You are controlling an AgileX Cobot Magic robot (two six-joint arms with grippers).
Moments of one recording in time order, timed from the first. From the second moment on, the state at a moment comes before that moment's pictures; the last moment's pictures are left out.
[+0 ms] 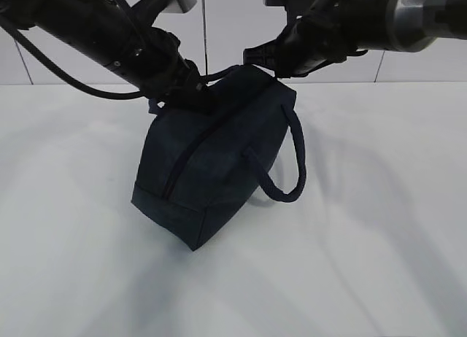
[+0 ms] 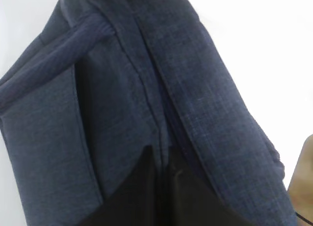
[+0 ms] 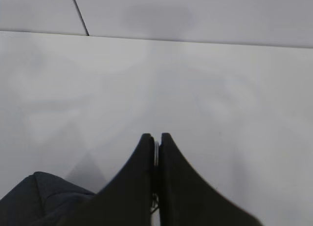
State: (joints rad) left arm -0.42 1.89 -1.49 -0.80 0.80 0.83; right arm 0.42 2.13 -1.74 -0.64 0.48 0.81
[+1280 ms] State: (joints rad) left arm -0.42 1.90 -1.49 -0.70 0.85 0.82; right arm 0.40 2.13 -1.75 -0.05 0.59 0.71
